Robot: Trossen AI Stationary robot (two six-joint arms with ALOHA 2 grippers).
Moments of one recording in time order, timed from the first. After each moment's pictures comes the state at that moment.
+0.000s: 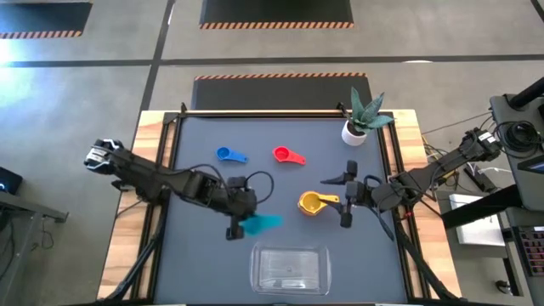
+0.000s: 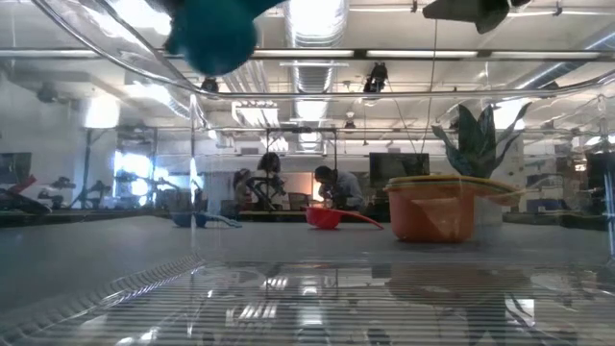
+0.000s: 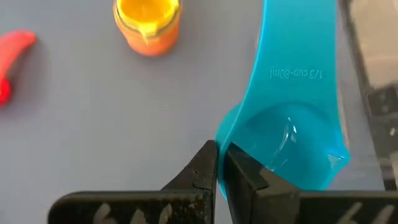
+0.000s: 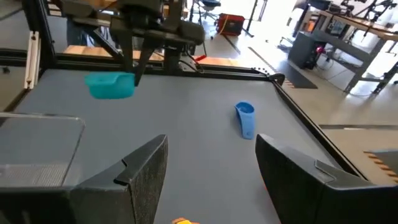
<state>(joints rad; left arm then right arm) -0.30 1.47 1.20 -0.63 -0.11 -0.29 0.47 0.99 0.70 -0.02 0.63 0.06</state>
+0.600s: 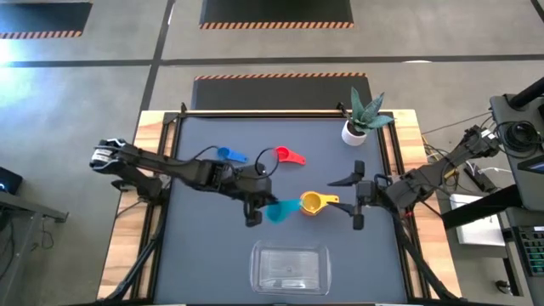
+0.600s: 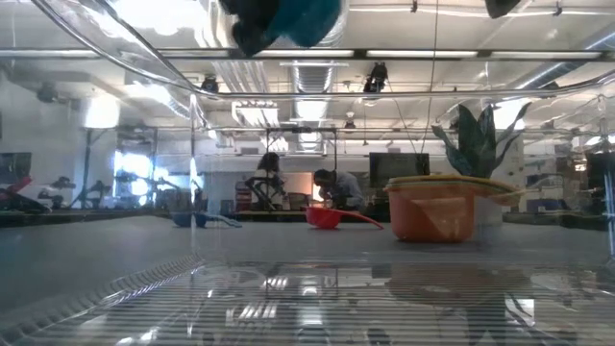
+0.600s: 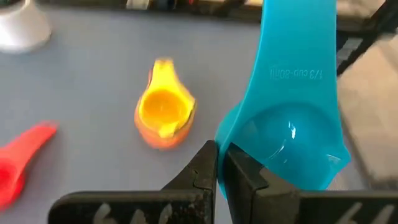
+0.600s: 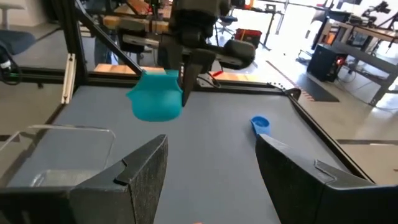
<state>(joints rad) -0.16 1.53 1.23 -0.32 -0.04 -0.19 0.53 0.89 0.70 -0.05 0.61 0.05</state>
